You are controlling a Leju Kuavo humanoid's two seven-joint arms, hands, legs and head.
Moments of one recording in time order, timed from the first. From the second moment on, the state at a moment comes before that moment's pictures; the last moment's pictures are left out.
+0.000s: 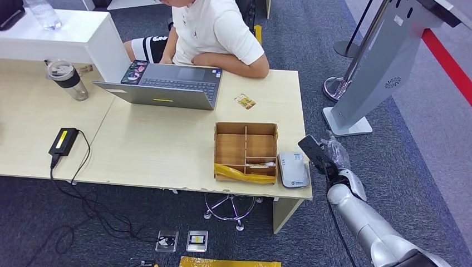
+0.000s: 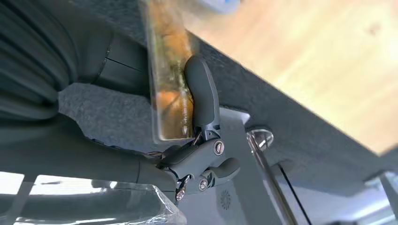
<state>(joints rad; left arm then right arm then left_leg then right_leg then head) -0.17 0.03 -1.14 -0.25 1.03 0.46 0.09 -0.64 -0.21 0.51 -0.49 0.59 -0.28 -0.12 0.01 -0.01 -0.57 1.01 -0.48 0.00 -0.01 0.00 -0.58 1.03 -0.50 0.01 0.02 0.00</state>
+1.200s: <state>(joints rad) -0.27 0.10 -1.22 -0.30 0.90 0.34 0.26 -0.94 0.20 0.56 -0.73 0.45 -0.39 -0.35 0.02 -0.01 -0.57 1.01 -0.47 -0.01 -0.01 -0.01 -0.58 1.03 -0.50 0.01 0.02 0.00</state>
